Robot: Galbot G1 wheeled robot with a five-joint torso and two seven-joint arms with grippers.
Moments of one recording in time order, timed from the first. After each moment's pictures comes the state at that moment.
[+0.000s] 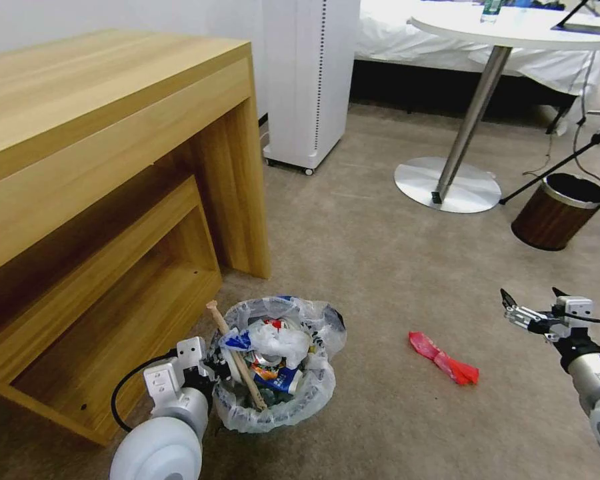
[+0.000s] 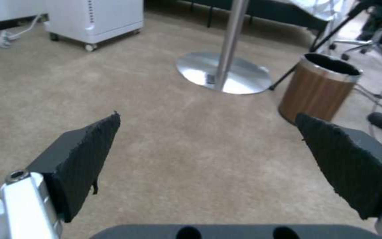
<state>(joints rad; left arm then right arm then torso) 1.49 -1.12 -0.24 -2.36 -0.88 0.55 -0.85 -1.63 0.85 0.89 1.93 0.65 -0.09 0.07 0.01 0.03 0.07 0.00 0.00</state>
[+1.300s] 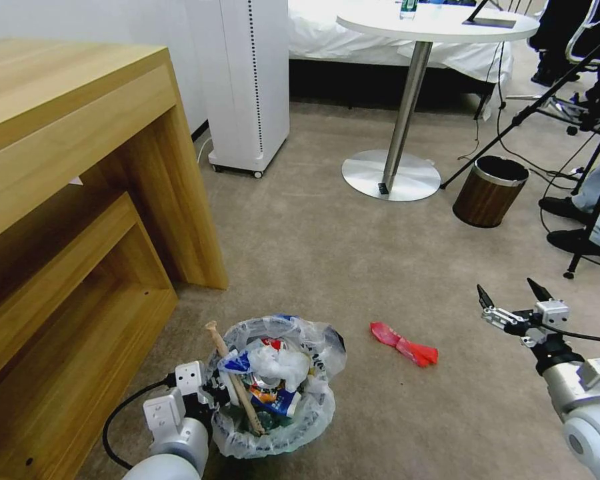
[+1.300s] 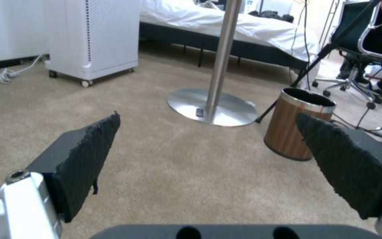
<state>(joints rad) 1.66 -1.20 -0.24 -2.40 -0.69 0.54 -0.77 -1.63 0.86 0.78 1.91 0.57 0.18 0.01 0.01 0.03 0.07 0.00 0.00</state>
